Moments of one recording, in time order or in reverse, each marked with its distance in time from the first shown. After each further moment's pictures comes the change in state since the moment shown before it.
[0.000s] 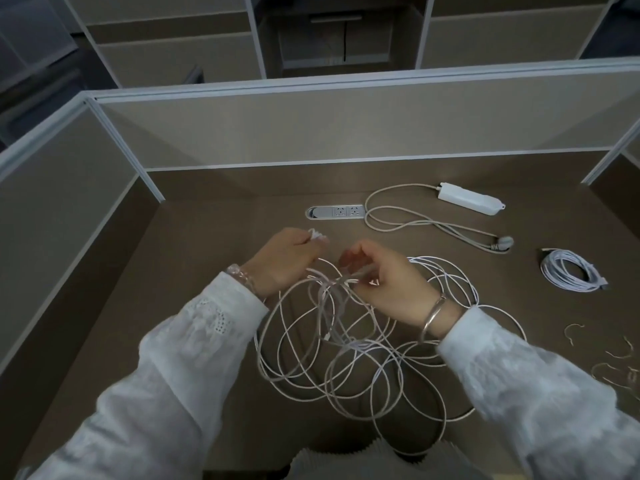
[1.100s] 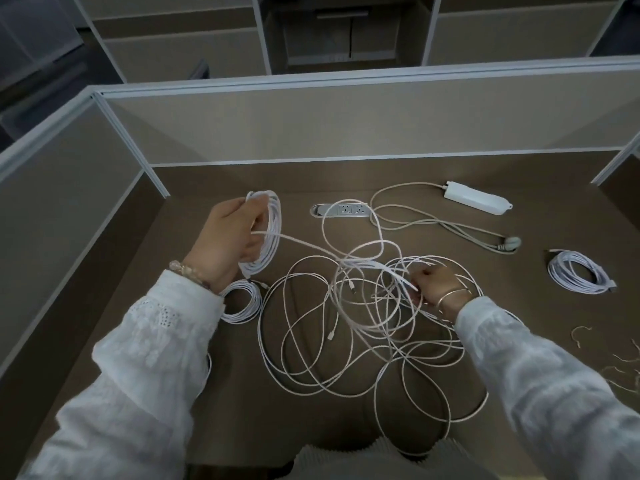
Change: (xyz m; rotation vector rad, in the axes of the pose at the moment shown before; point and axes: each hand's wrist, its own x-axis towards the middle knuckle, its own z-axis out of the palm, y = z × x) left_hand -0.014 -0.011 -0.055 -0.492 0.266 -0.060; right_hand 0.015 0.119 -0.018 -0.096 0.256 0.719
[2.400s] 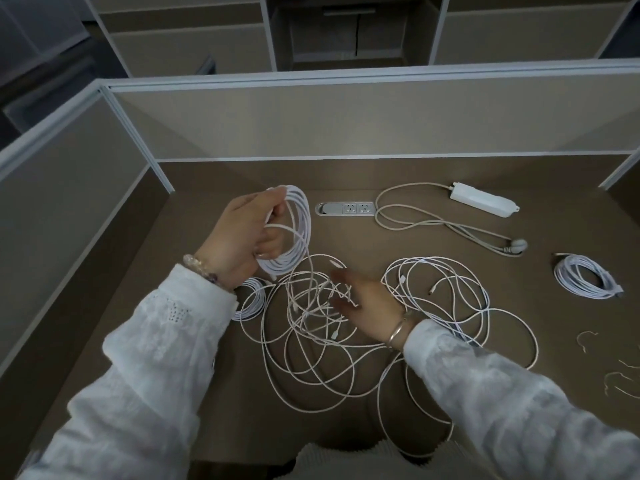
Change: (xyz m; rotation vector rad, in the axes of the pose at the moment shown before) left_hand -0.002 0.007 0.006 -0.292 -0.143 -0.083; right_hand -0.063 -0.049 0.069 -0.184 -0.191 -0.708
